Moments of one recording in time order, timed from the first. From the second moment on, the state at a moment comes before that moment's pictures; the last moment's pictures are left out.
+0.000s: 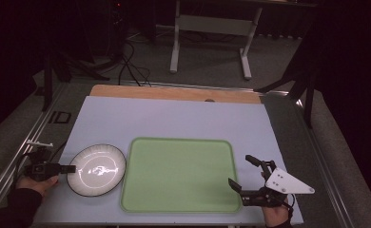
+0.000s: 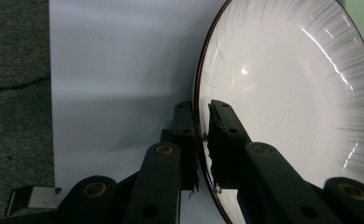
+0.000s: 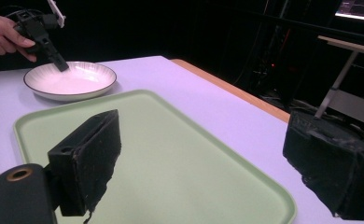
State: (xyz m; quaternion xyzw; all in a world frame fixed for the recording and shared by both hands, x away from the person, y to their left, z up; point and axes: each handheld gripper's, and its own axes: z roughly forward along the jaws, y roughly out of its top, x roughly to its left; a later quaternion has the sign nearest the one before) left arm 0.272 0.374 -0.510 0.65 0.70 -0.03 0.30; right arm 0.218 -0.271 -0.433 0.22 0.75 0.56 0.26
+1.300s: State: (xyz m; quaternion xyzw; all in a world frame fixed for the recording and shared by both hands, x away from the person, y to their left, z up) left arm 0.266 0.377 -0.464 0.62 0.69 -0.03 0.36; right arm 0.219 -0.272 -0.434 0.23 0.75 0.56 0.26
